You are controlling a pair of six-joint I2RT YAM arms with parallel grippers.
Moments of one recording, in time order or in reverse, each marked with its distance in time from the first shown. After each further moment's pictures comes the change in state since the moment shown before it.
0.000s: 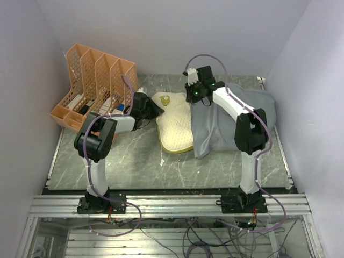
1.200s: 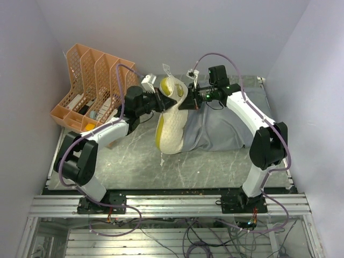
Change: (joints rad) left arm -0.085 -0.349 -0.051 0.092 0.307 0.163; right arm -0.042 -0.312 -0.204 -0.045 -0.784 -0.024
